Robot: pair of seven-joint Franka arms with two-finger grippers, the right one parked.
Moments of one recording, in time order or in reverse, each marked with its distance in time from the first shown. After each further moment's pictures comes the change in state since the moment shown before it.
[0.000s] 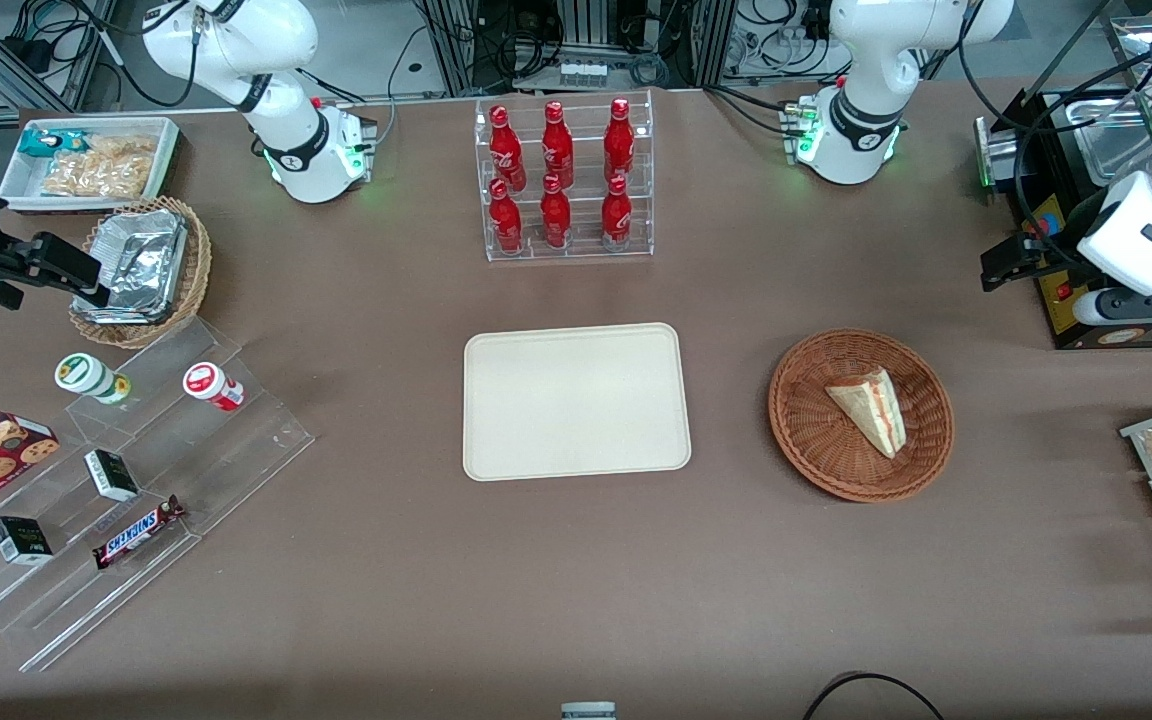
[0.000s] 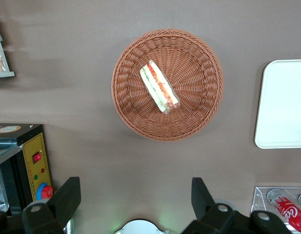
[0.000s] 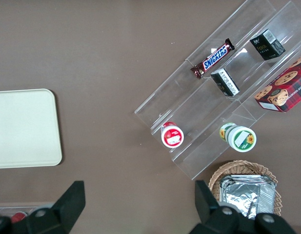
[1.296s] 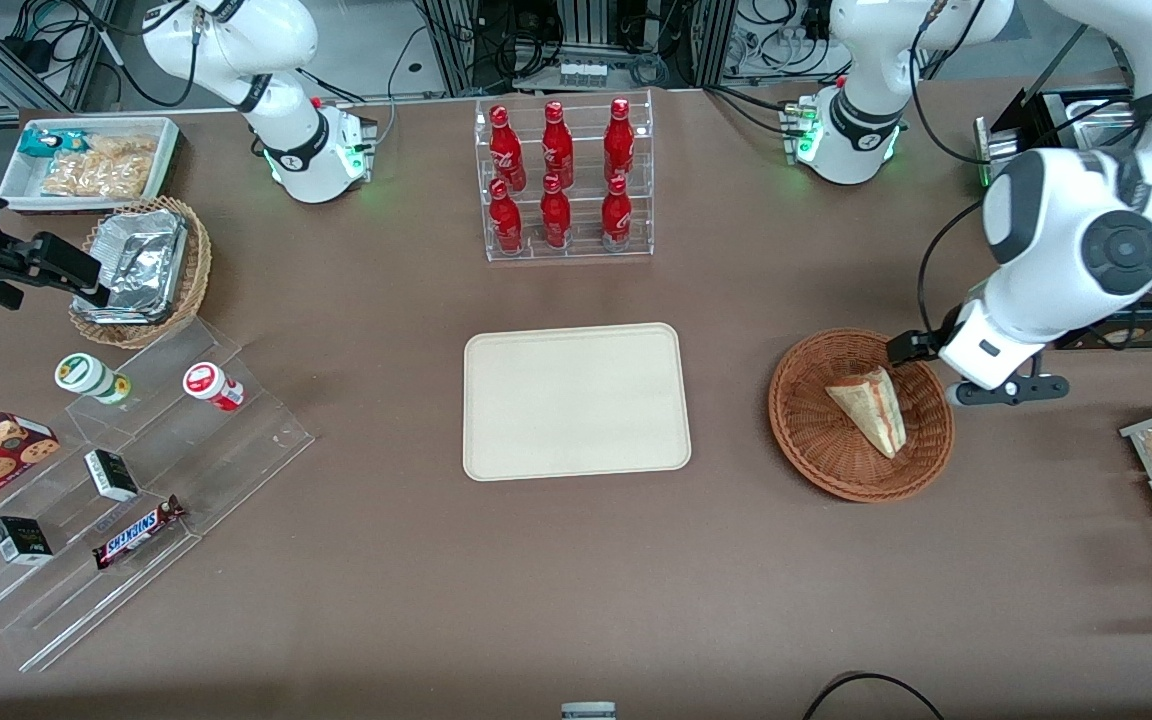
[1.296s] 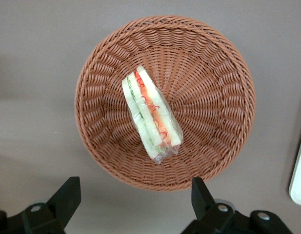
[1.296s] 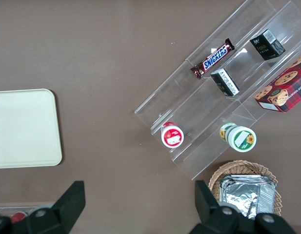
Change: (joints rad) arm -0.008 0.089 -0.034 -0.443 -0.001 0.559 -0.135
